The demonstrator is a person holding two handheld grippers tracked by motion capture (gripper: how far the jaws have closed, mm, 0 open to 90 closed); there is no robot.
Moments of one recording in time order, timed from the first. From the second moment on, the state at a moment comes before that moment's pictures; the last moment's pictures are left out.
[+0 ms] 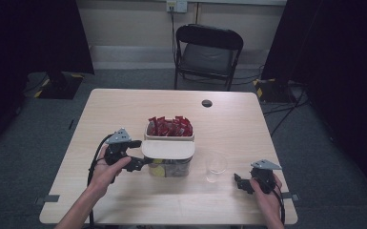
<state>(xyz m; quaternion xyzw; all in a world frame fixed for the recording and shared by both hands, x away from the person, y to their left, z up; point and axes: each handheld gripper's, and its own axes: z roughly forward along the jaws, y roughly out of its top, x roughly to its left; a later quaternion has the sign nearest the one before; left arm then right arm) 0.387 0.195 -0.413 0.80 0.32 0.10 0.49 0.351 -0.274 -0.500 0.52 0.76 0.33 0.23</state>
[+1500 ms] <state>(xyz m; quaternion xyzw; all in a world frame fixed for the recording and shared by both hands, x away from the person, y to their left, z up) 0.410 0.201 -0.388 0.79 0.33 0.10 0.50 0.351 -0.274 -0.500 0.52 0.76 0.33 0.23</state>
